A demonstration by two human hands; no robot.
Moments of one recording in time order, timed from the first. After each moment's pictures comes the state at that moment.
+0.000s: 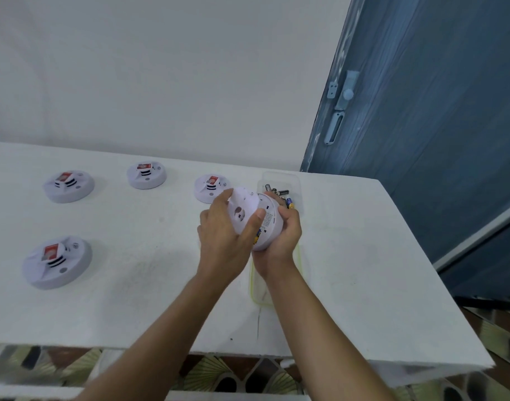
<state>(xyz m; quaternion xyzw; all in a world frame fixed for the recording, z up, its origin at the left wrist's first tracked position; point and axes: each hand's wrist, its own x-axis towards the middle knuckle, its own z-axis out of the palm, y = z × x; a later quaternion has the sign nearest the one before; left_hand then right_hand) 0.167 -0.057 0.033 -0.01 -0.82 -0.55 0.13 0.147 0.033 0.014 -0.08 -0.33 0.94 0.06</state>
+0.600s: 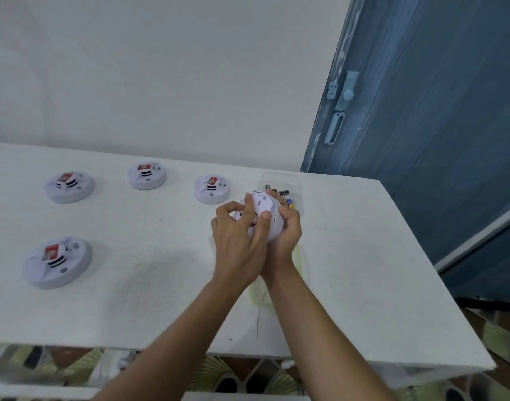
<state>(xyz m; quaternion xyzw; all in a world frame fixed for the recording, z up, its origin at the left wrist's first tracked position) 0.174 -0.033 0.026 -0.01 -0.85 -0.50 0.12 0.149 0.032 0.017 -0.08 -0.31 0.94 0.07</state>
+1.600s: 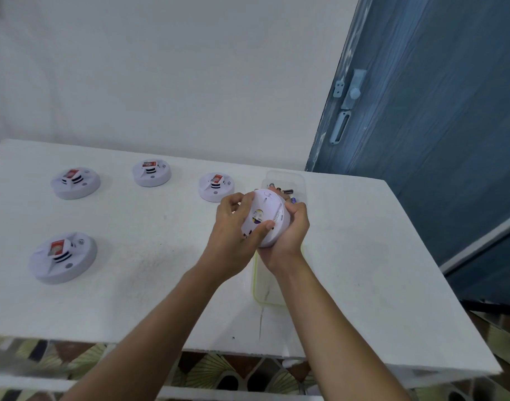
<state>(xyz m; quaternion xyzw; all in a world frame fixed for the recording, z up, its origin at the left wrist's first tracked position) 0.159 -0.065 0.024 -0.13 -0.86 -0.48 0.09 0.141 0.043 0.018 -0.08 -0.36 0.93 0.01</state>
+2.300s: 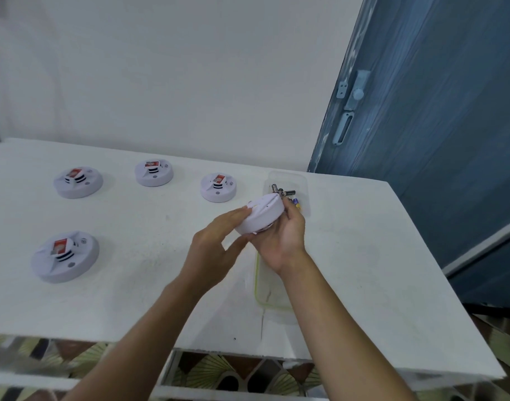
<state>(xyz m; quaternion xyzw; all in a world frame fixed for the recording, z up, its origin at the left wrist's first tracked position) 0.163 -0.100 -0.003 -0.25 -0.84 -0.42 0.24 0.138 0.046 0.024 -0.15 -0.34 0.92 -0.09</state>
